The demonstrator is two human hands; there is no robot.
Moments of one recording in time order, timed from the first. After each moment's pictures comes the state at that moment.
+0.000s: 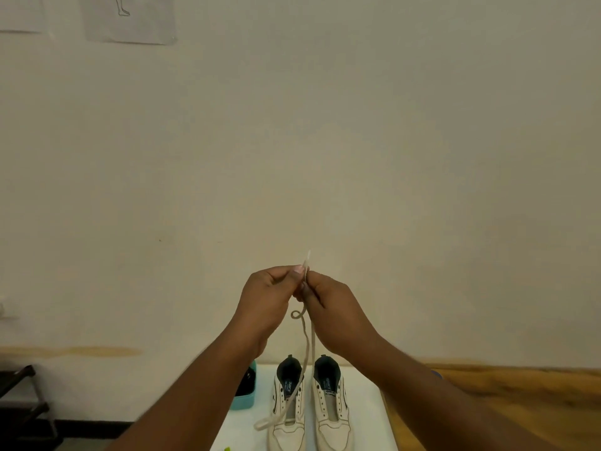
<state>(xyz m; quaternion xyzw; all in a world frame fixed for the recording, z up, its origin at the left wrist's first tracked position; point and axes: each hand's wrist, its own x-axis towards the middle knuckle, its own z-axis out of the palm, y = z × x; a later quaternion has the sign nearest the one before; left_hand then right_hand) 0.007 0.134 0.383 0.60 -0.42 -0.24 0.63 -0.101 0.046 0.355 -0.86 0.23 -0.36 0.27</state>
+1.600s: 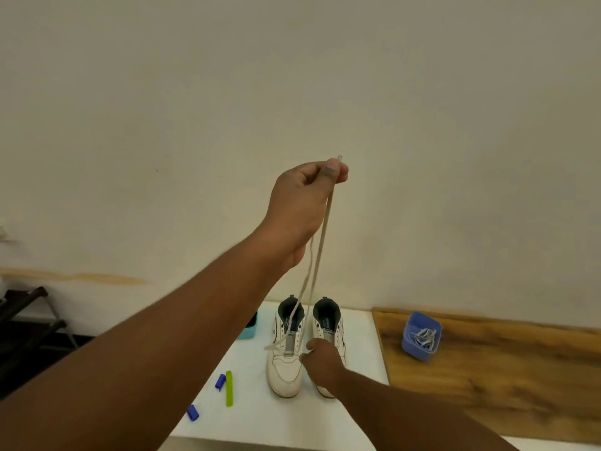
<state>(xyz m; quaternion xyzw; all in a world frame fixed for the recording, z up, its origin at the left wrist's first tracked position) -0.019 0.105 0.416 0.55 -0.41 -0.25 0.68 -0.083 0.001 0.056 -0.75 0.51 -0.07 0.42</state>
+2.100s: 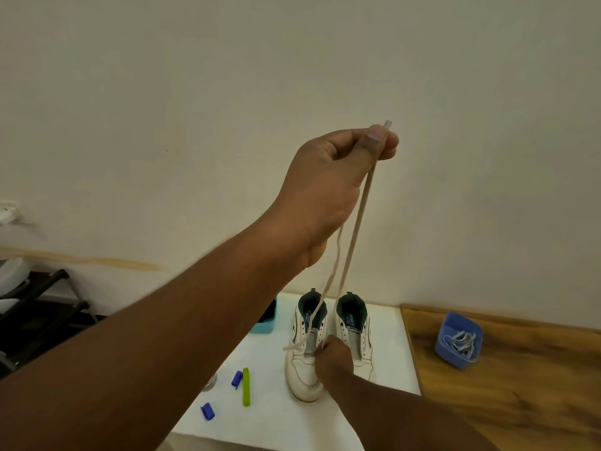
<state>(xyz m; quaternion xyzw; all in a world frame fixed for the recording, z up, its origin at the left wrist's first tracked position) -0.006 0.099 0.424 0.53 -0.46 -0.26 0.66 -0.044 -0.024 0.010 -0.70 0.59 -0.13 0.38</state>
